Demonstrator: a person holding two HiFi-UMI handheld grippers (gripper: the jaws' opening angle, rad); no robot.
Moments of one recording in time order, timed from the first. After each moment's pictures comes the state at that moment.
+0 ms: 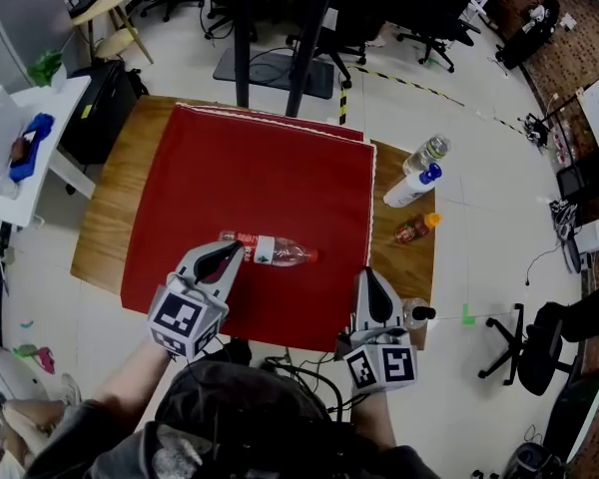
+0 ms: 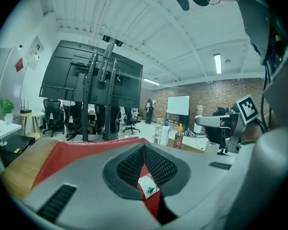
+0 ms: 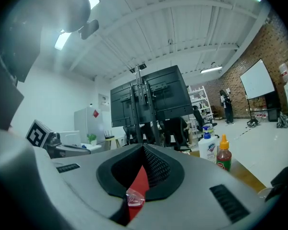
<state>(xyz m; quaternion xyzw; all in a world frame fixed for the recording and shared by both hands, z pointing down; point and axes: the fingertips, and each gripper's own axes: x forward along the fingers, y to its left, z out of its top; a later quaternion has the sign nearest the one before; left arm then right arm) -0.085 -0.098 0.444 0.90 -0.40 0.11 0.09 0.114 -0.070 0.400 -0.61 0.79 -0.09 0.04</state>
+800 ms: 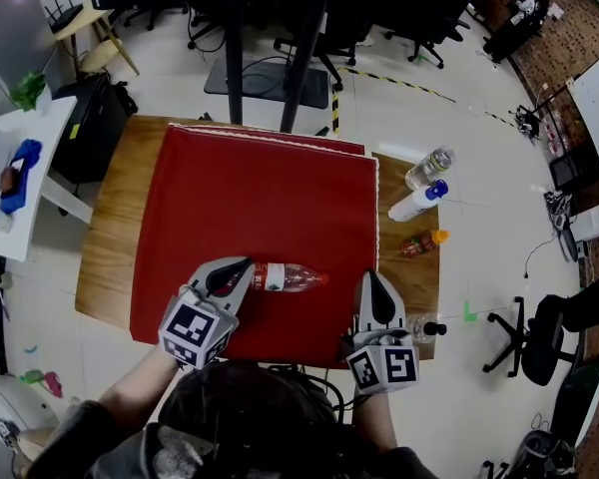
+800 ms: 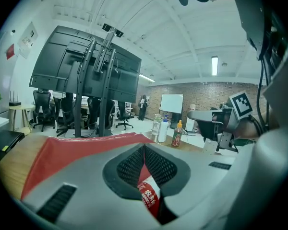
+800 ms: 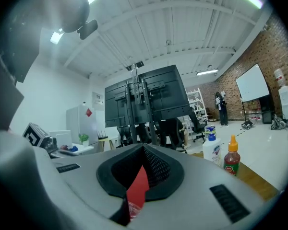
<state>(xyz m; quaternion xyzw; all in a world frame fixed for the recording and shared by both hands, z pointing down) -0.100 -0.154 0.466 0.92 -0.35 0.13 0.11 0.086 -0.134 0.401 -0.64 0.77 -0.09 0.04</state>
